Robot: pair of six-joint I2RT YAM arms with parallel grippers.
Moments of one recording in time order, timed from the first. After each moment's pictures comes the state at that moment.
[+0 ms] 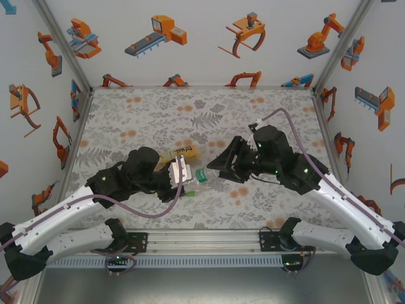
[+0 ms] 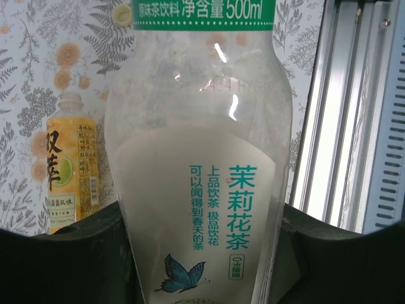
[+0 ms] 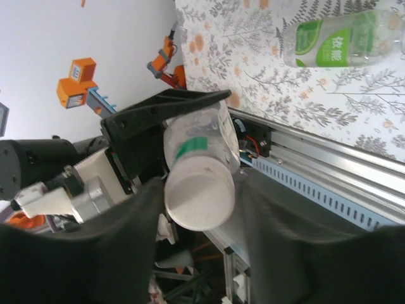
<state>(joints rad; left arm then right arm) -0.99 0.90 0.91 -0.60 0.25 0.39 0.86 1.00 1.18 -0.74 -0.24 1.27</state>
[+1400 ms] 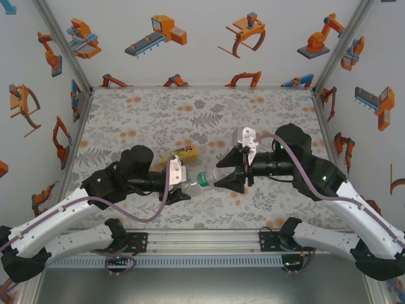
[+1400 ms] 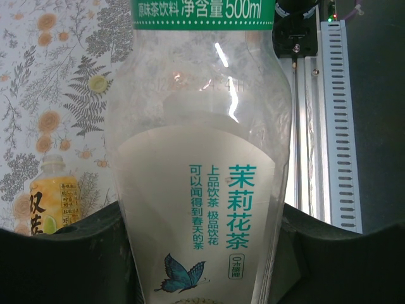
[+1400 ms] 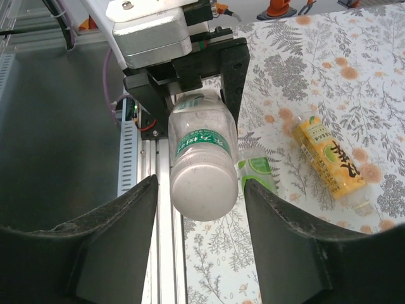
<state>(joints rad) -0.99 0.87 0.92 -0.55 0.45 0.38 0.87 0.92 1.23 -0.59 -0.64 -0.12</state>
